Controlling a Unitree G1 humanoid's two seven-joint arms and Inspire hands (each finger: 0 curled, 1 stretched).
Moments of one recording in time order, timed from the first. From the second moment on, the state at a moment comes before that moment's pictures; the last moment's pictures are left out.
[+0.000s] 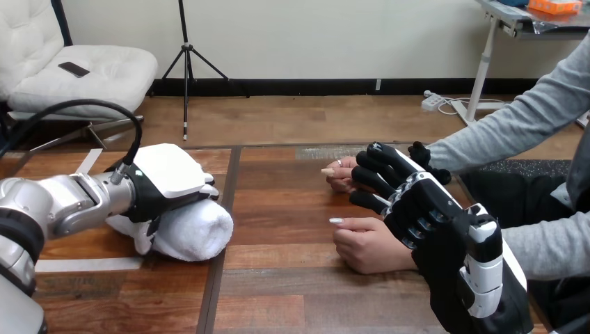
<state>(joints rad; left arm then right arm) -0.95 0.69 -0.80 1.17 1.22 -0.68 0.22 0.36 -0.16 0.04 -0.26 0.37 -0.39 0.53</state>
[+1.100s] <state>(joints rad) -0.96 0.67 -0.78 1.22 1.09 -0.67 0.11 0.38 -0.16 0.04 -0.27 0.39 -0.38 0.53</state>
